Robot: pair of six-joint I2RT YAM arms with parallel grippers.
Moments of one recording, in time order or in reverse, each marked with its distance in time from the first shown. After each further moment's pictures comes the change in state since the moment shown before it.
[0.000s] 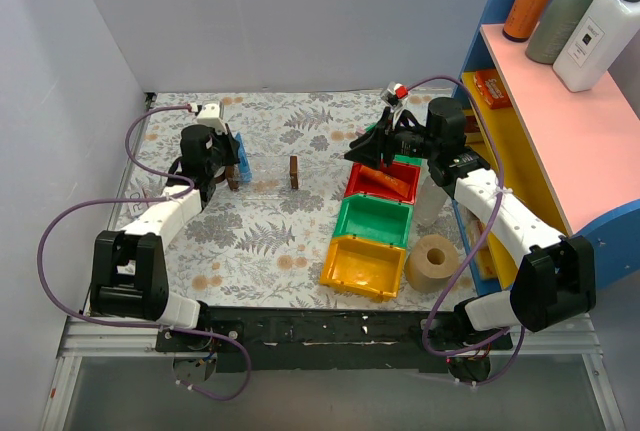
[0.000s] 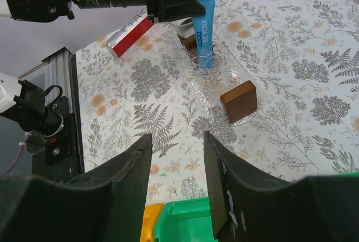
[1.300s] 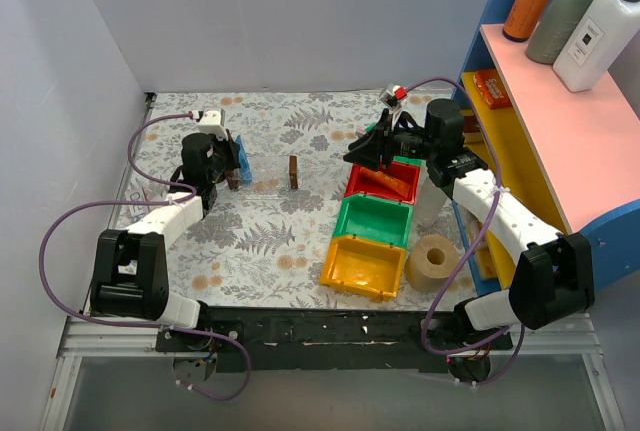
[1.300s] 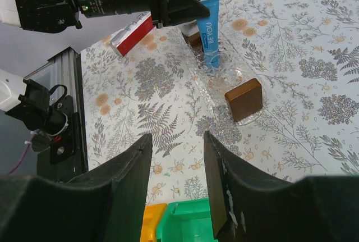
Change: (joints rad) left arm 0.000 0.005 -0.083 0.134 0.001 0.028; right arm 0.000 0.012 -0.016 0.031 -0.018 0.021
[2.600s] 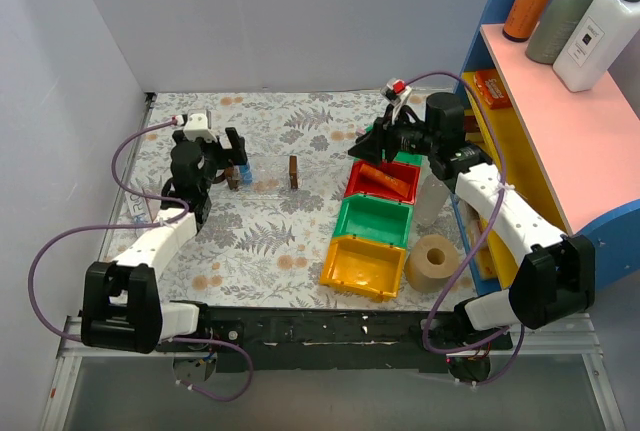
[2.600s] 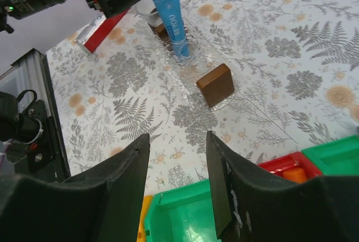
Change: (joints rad) left arm 0.000 -0.157 -0.079 0.058 -0.084 -0.005; right arm -0.002 0.000 0.054 -0.158 0.116 -0.061
